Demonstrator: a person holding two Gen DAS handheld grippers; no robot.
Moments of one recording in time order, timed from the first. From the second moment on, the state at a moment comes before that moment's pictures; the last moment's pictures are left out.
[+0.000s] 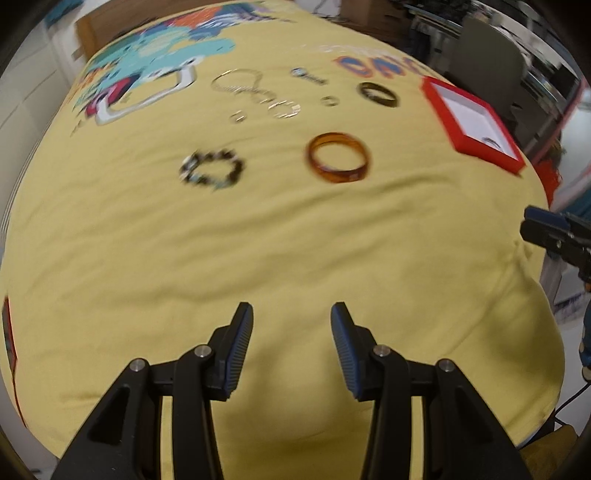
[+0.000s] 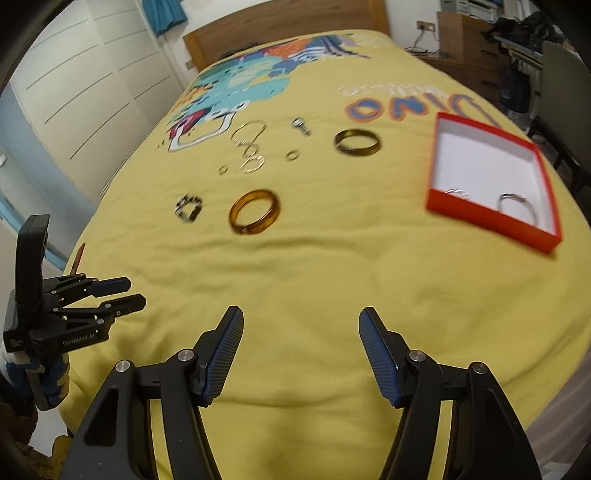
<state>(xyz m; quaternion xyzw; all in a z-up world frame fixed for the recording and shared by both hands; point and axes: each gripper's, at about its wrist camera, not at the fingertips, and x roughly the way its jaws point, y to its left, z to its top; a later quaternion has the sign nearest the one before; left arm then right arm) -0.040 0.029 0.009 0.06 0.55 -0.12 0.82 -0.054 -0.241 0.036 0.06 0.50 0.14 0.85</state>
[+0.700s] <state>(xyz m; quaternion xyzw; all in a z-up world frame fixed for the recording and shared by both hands) 0.094 0.097 -0.007 0.00 0.56 -0.05 0.83 0.065 -0.187 -0.006 0.06 0.52 0.17 0.83</state>
